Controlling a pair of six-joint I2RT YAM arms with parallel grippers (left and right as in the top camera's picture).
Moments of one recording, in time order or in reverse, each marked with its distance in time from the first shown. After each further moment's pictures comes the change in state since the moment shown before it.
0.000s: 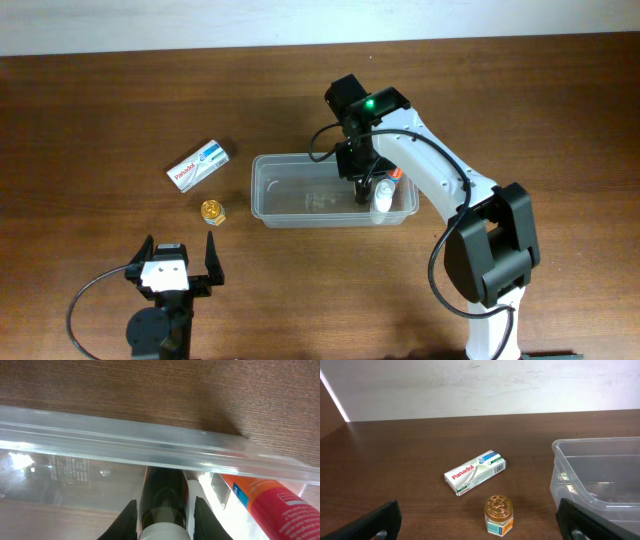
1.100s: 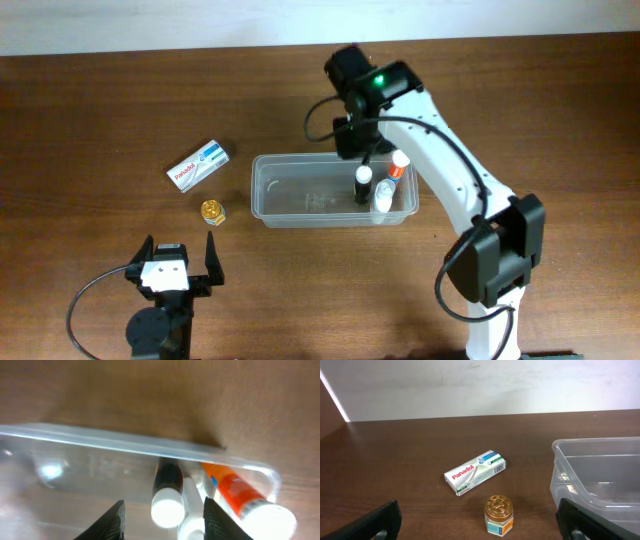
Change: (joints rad) left arm 0.000 0.000 0.000 0.000 0.000 0.000; right arm -0.001 0.000 0.302 -0.192 0.008 -0.019
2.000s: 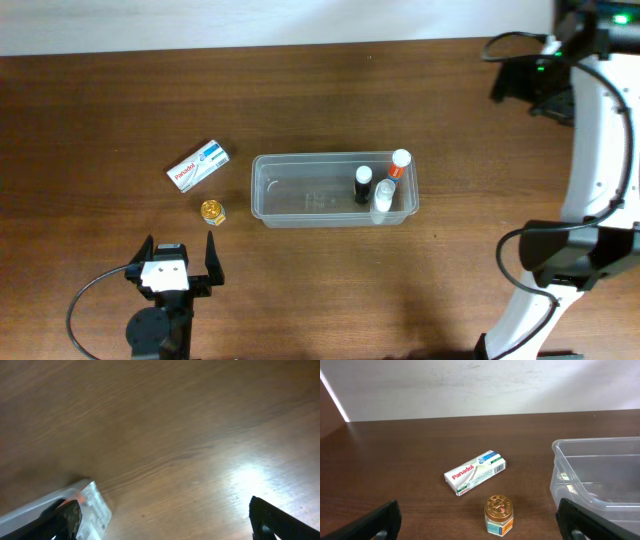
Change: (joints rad) left arm 0.000 0.000 0.000 0.000 0.000 0.000; right arm -0.647 -0.017 0.360 -0.325 0.008 -0.077
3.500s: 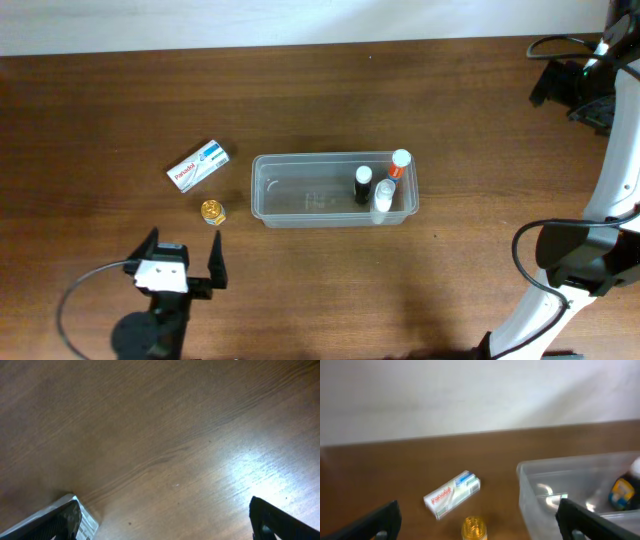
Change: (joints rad) left arm 0.000 0.092 0.216 -0.072 0.140 0.000; right arm -0.125 0.000 0.000 0.000 -0.001 -0.012
